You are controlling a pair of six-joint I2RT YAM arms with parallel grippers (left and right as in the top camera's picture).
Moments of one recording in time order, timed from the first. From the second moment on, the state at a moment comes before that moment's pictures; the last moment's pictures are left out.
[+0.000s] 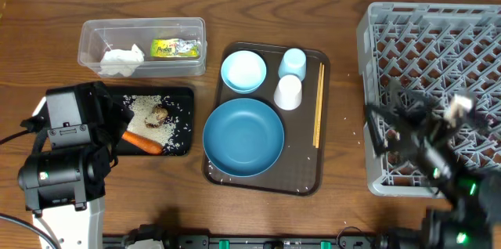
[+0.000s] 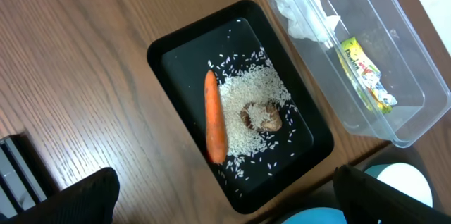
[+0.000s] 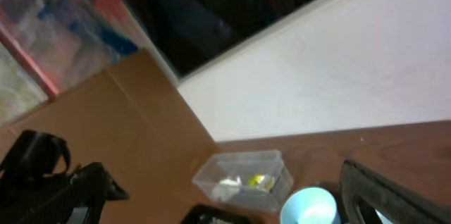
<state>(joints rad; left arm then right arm) 0.14 1.00 1.25 -1.28 -0.27 -0.88 -0.10 0.58 0.66 0.11 -0.77 0.76</state>
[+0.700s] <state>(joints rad) 0.14 1.00 1.25 -1.27 -0.27 -0.88 0.52 1.48 1.18 -0.46 0.04 0.26</state>
